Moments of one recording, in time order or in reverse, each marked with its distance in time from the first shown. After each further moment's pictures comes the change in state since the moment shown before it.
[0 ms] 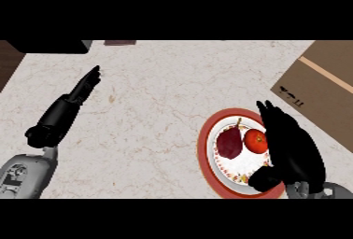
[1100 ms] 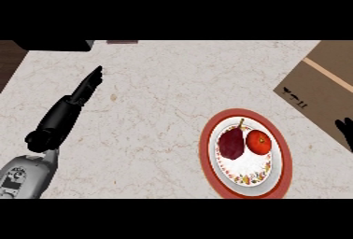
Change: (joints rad) left arm 0.006 0.024 -0.048 -0.045 0.022 0.037 0.017; right arm 0.510 -0.398 -0.332 -0.366 -0.119 -0.238 -0.323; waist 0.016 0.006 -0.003
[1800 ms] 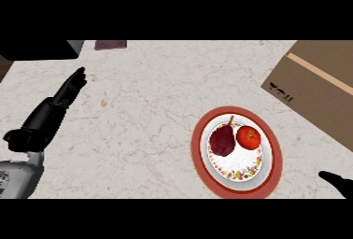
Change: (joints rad) left arm 0.040 0.051 0.050 0.010 0.049 0.011 -0.005; right arm 0.106 0.203 -0.237 0.260 -0.219 -0.449 -0.680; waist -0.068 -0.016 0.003
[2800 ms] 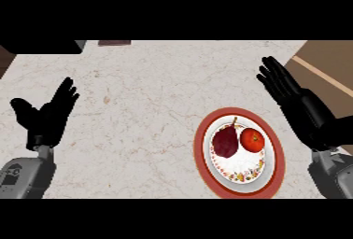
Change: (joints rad) left arm -0.019 -0.117 0.125 0.224 0.148 0.156 0.177; right arm -0.606 0.259 0.237 0.345 -0.669 0.437 -0.009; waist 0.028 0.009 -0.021
